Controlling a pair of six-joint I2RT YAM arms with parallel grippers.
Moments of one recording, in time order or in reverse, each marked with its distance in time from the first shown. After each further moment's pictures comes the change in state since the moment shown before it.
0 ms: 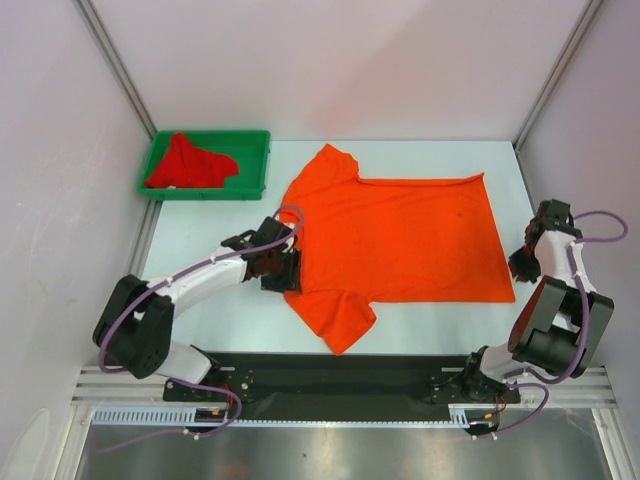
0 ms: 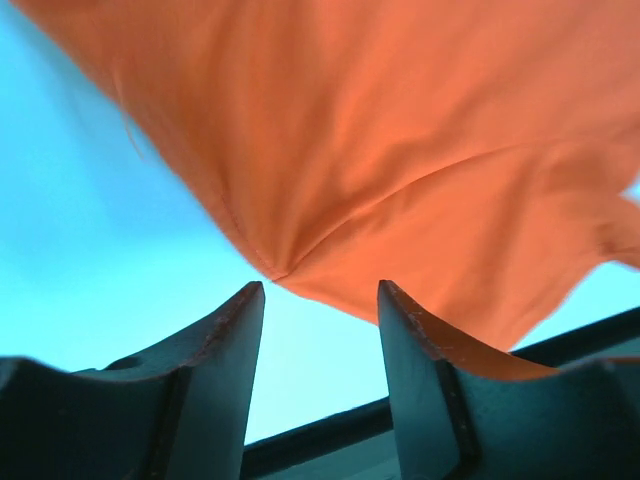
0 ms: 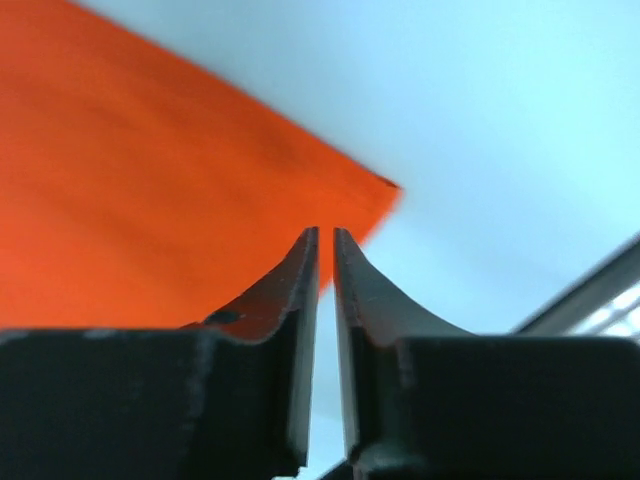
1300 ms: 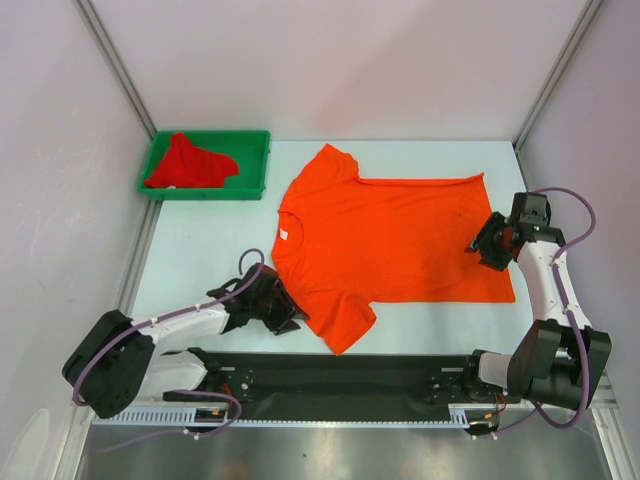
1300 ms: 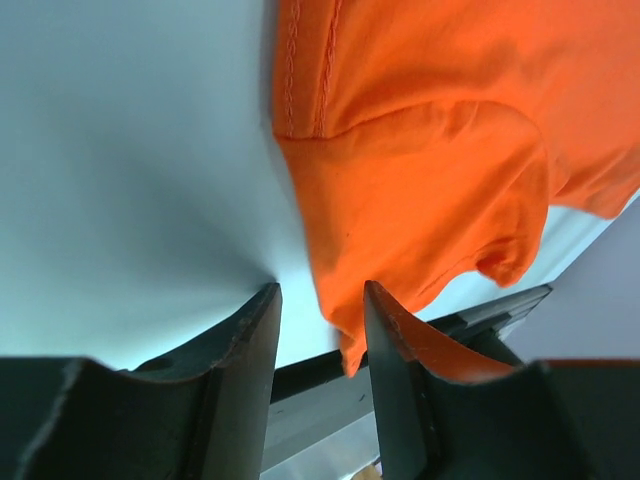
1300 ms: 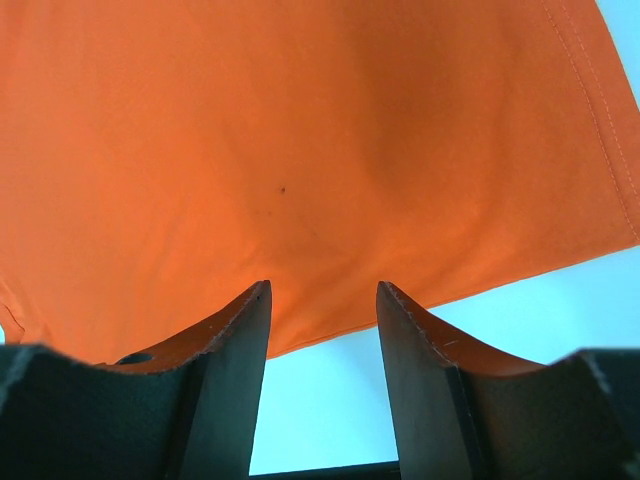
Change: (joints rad) left arm -0.080 -0.266 -0.449 0.348 0.103 -0.825; right arm 0.218 -0.195 0.011 0.025 -0.385 -0.092
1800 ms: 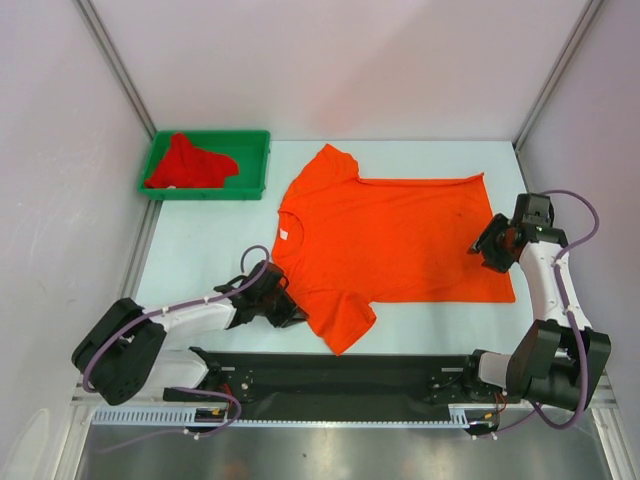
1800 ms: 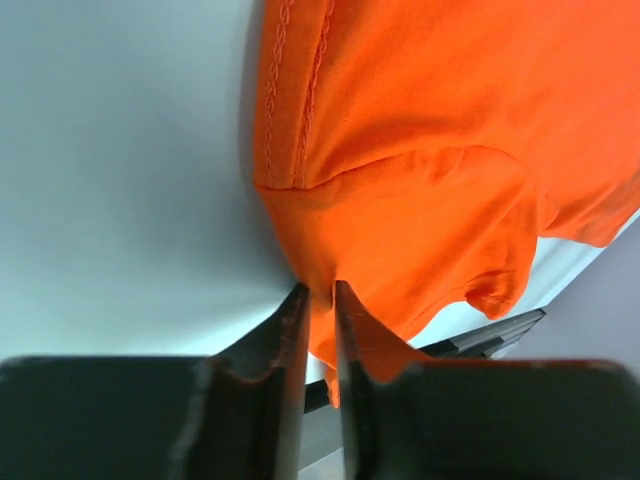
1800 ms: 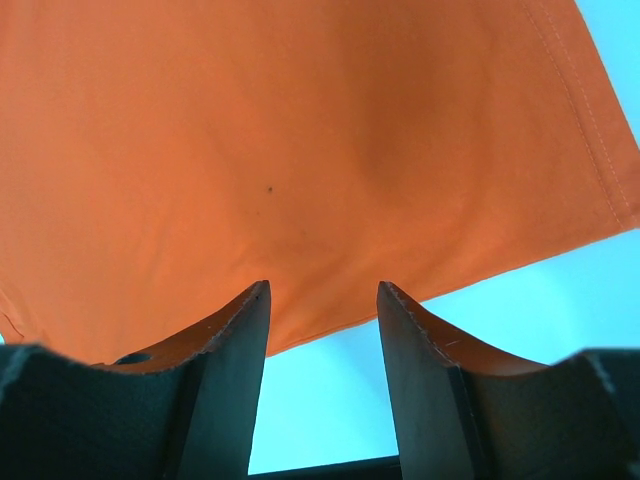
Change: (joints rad) left arm -0.013 0.085 0.031 0.052 -0.047 -0.042; right arm -0.017 -0.005 0.000 -0.014 0.007 0.003
